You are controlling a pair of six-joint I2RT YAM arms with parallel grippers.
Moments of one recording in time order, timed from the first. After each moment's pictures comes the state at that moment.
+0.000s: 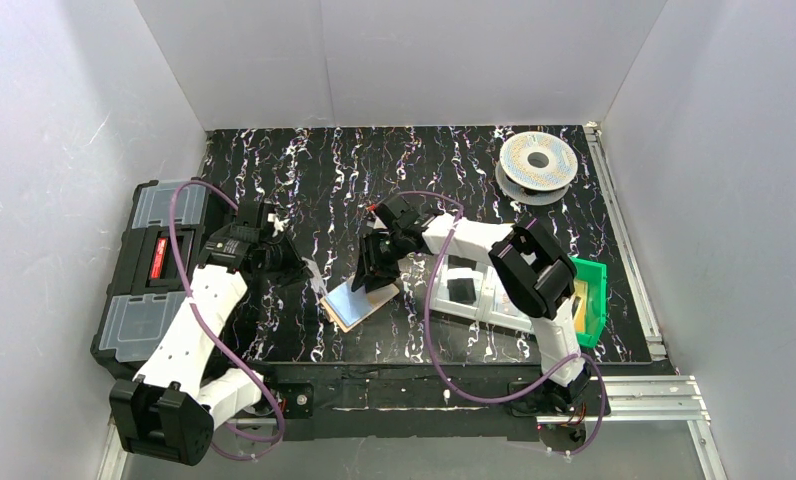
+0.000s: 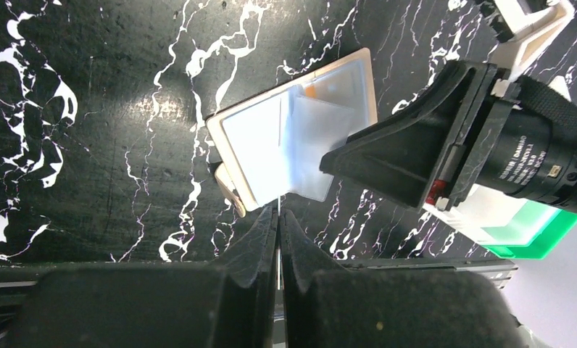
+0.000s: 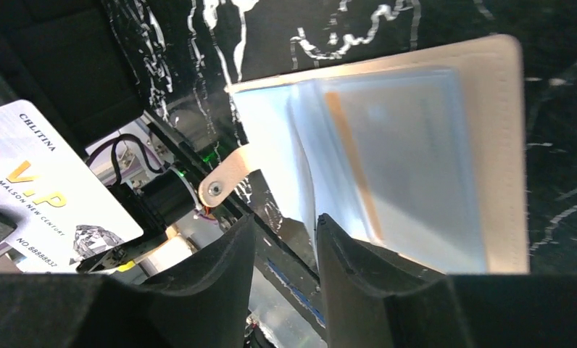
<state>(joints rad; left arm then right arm) -0.19 1.06 0.94 -0.92 0.16 -0.68 0.84 2.06 1.43 -0.37 -0.60 0.82</state>
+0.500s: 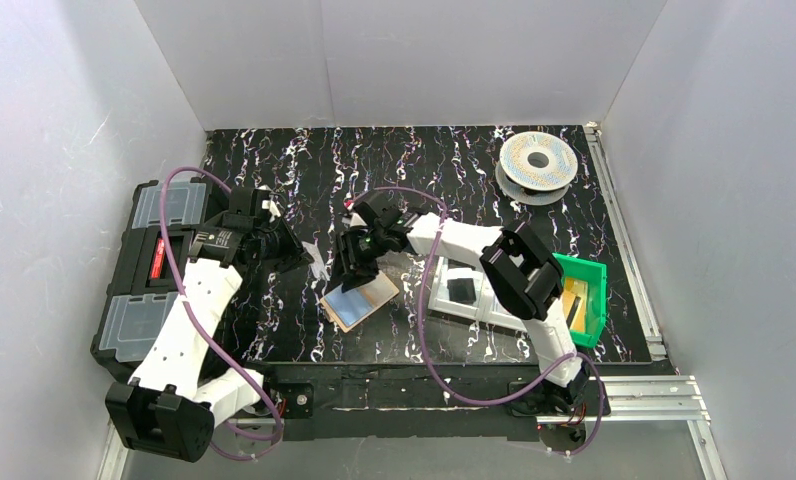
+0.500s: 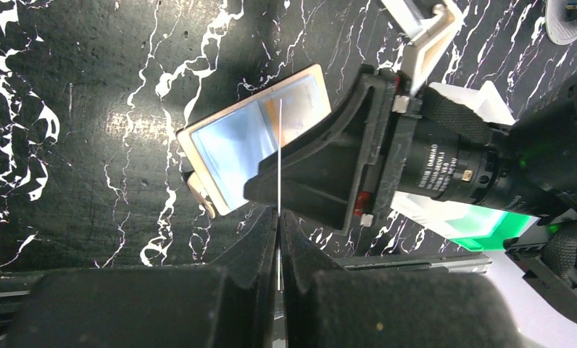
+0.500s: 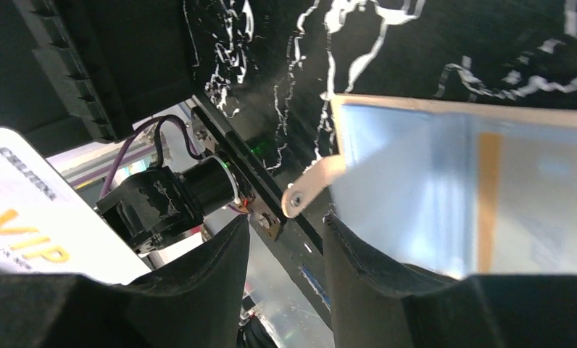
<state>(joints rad) -0.19 1.07 1.07 -0.96 0.17 -0.68 0.90 2.10 1.55 -0.35 -0.66 0.84</state>
